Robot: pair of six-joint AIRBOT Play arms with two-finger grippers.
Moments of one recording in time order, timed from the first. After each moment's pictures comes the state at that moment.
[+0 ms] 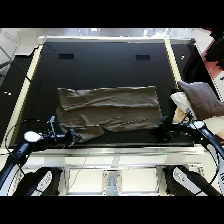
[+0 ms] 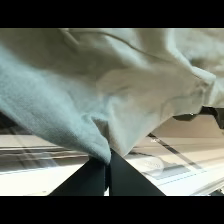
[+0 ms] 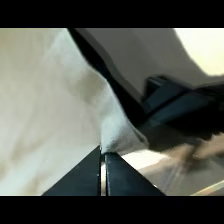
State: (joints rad) left arm 0.10 -0.79 0.22 0.71 -0.99 -1.38; right arm -0.34 -1.04 0.41 -0.87 0.77 1.45
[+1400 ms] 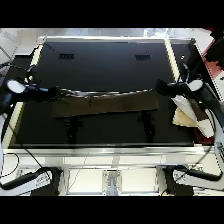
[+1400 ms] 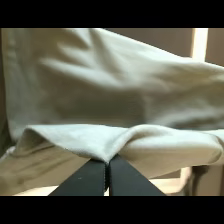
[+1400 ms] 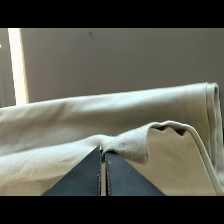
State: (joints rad) left arm 0.12 -1.29 1.07 1.08 -0.93 -1.37; right arm -0.06 -1.40 1.11 -0.97 0.77 1.45
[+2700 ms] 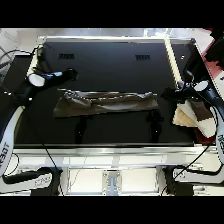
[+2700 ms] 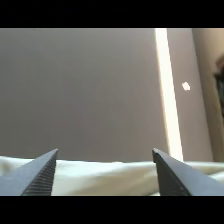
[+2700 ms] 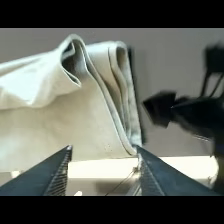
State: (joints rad) left arm -0.13 -1.40 1.18 0.93 -0.51 -1.33; right arm -0.23 -1.45 1.10 -1.05 0.96 1.40
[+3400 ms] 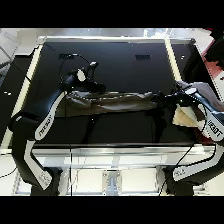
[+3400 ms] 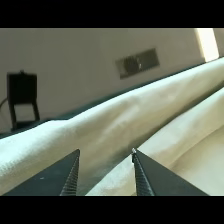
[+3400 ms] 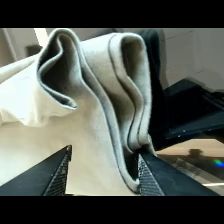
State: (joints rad) left arm -0.35 -1.87 1.65 1.18 -0.93 -1.41; right arm -0.24 -1.68 1.12 -0.81 0.95 1.24
